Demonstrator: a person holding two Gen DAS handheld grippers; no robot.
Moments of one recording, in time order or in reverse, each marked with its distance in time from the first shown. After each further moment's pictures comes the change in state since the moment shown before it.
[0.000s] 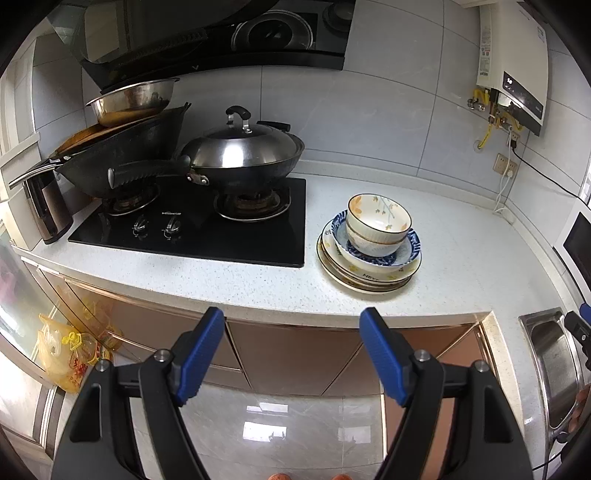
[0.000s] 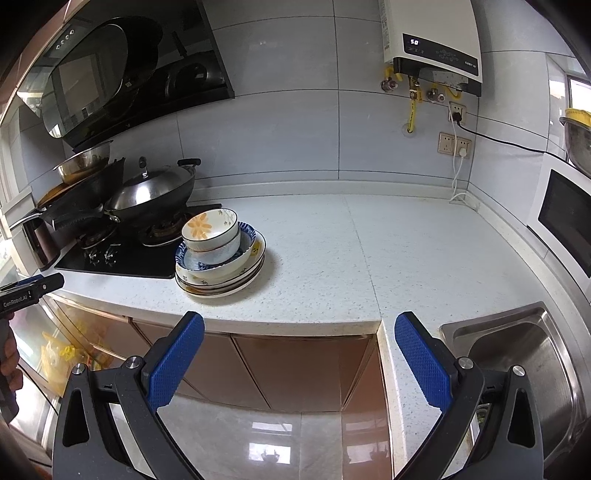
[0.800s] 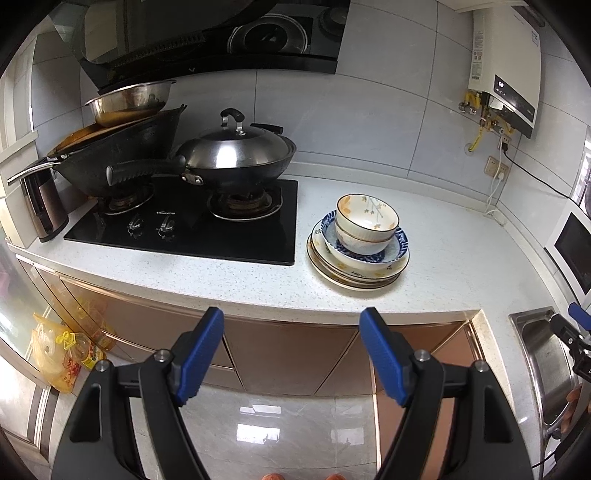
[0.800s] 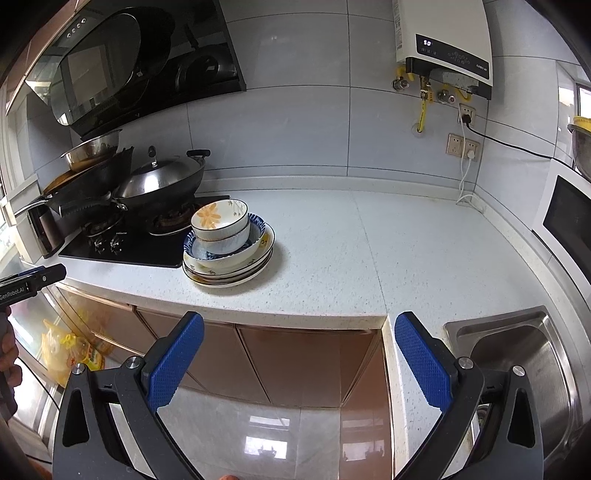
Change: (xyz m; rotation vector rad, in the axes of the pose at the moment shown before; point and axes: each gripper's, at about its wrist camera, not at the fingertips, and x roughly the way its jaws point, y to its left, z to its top) left arm -0.013 -0.006 -0.010 0.002 -0.015 -0.029; right arm -0.002 0.010 -0.005 -0.034 0.018 0.013
